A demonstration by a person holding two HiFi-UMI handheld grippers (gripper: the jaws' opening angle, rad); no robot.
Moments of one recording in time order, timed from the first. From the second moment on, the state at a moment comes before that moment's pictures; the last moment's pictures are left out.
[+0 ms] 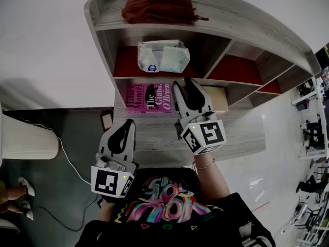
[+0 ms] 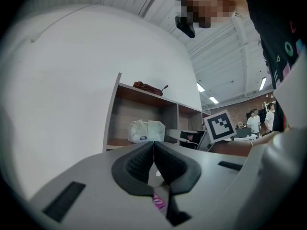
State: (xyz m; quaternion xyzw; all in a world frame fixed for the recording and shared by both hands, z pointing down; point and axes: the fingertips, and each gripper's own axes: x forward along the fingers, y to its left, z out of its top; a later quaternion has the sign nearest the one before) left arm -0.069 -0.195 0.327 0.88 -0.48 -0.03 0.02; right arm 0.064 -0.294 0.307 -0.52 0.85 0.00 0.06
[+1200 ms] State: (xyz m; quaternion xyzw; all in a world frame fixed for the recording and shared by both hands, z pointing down) left arm -0.063 -0.198 0.354 0.88 -0.47 0.00 0.05; right arm 0.121 -0.189 0.356 -0.46 0.89 -0.06 0.01
